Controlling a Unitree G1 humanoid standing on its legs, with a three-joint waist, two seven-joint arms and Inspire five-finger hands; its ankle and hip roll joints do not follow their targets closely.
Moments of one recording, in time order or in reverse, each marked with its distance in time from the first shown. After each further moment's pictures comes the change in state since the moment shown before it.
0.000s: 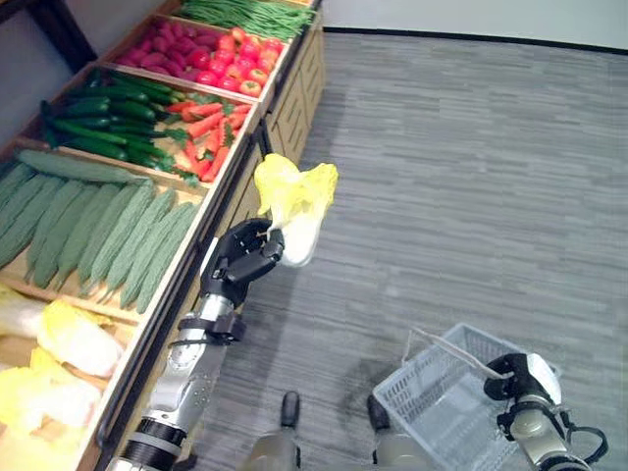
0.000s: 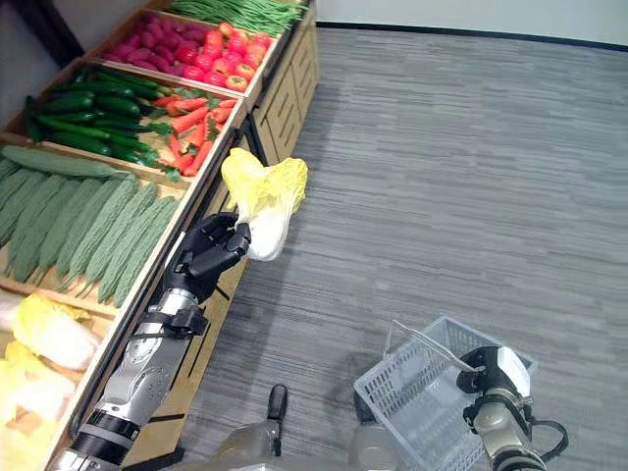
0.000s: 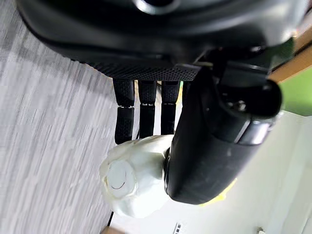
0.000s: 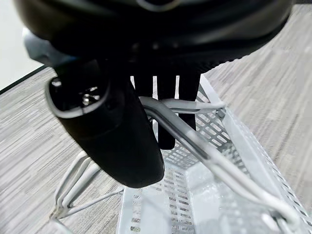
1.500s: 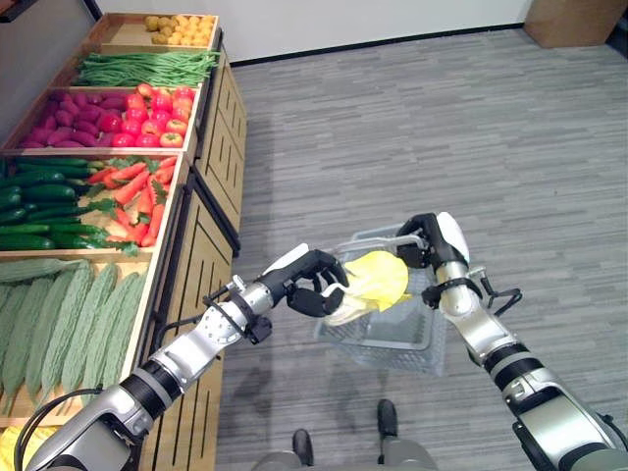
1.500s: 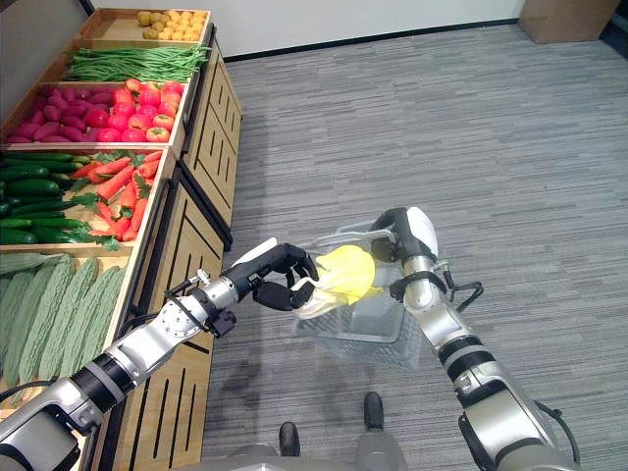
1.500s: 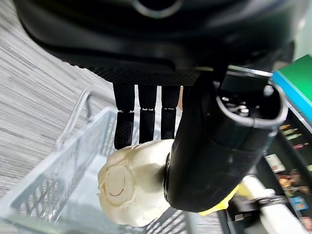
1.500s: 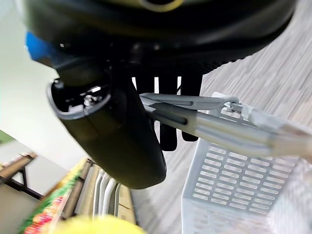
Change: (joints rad) left arm -0.353 0.214 -0.497 0.175 0.576 0.031 -0.059; right arm -0.491 0.021 0.330 -0.381 0.144 0.017 -0.001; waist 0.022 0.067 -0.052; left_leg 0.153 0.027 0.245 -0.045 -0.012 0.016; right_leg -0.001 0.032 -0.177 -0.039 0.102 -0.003
